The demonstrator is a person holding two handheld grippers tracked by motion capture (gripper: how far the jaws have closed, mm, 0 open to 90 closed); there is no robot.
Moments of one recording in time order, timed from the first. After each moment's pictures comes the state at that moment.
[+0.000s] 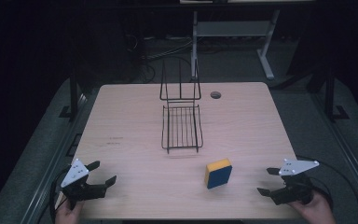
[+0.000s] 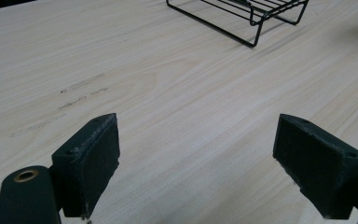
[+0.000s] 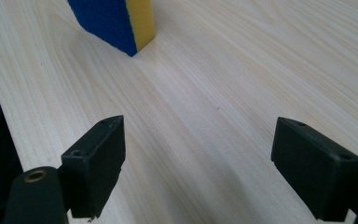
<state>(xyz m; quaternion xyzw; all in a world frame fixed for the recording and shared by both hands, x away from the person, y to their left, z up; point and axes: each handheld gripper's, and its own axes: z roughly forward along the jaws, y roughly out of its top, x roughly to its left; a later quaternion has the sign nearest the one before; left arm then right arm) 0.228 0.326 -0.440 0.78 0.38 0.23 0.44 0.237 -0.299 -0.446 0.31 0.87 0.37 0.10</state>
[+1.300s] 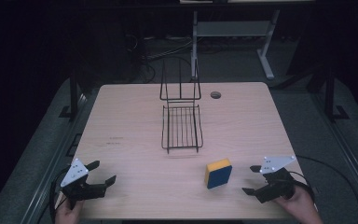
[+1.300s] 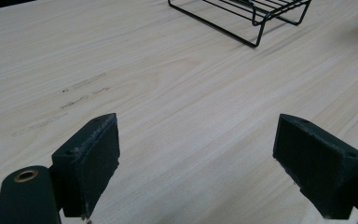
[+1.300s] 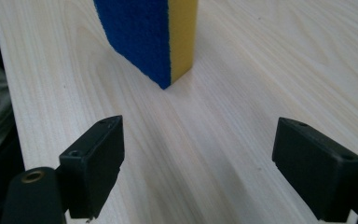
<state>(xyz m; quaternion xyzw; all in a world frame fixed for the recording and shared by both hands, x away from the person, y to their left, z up) 0.229 0.327 -0.441 0.78 0.38 0.23 0.44 0.252 -0.256 -0.444 0.25 0.89 0.36 0.08</state>
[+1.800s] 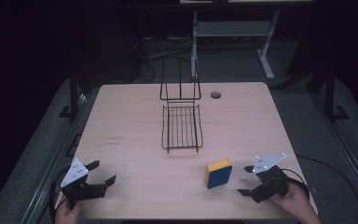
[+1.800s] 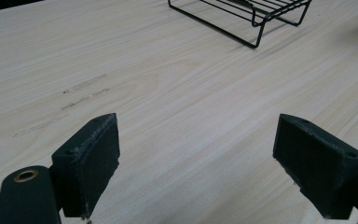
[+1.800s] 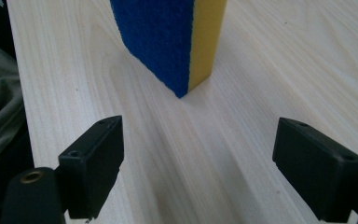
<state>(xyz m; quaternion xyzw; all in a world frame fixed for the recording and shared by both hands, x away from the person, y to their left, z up) 0.229 0.326 -0.440 0.78 0.38 0.23 0.44 0.258 -0.240 -0.443 0.23 0.91 0.34 0.06</state>
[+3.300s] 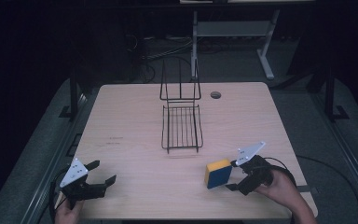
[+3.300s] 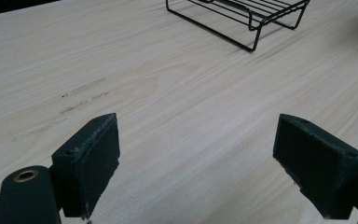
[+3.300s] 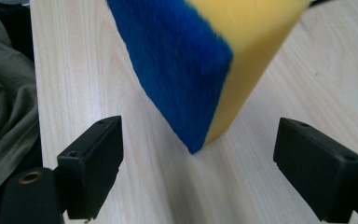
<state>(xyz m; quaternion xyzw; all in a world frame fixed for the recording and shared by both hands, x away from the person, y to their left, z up) 0.229 0.326 -0.438 0.78 0.38 0.23 0.44 0.285 -0.198 -0.425 0.18 0.93 0.32 0.03</state>
